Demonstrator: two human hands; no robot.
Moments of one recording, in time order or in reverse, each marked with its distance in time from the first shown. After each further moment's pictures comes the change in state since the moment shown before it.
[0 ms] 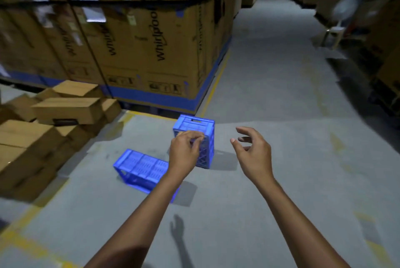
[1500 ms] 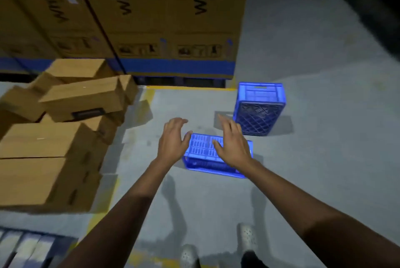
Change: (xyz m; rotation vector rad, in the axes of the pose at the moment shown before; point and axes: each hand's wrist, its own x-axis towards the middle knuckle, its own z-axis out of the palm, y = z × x) left_hand 0.208 -0.567 -0.376 0.280 -0.381 0.072; right_hand -0.015 -0.100 0.685 -0.558 -0.312 0.024
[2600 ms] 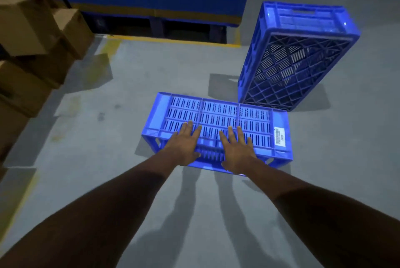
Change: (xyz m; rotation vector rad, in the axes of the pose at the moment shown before) left_hand 0.047 -0.293 0.513 0.409 -0.704 0.061; right_hand 0.056 0.361 0.460 -0.541 -0.666 0.191
